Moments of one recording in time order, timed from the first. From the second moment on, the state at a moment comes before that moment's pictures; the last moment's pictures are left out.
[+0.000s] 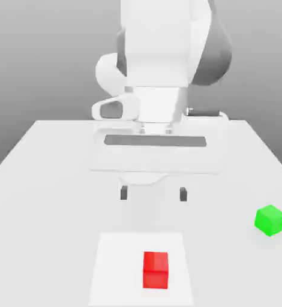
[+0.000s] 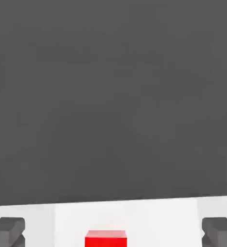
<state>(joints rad) -0.01 -0.05 0.06 -2.55 -0.03 2.65 0.91</state>
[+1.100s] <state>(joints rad) 0.44 0.01 0.32 -2.64 0.01 2.66 1.27</state>
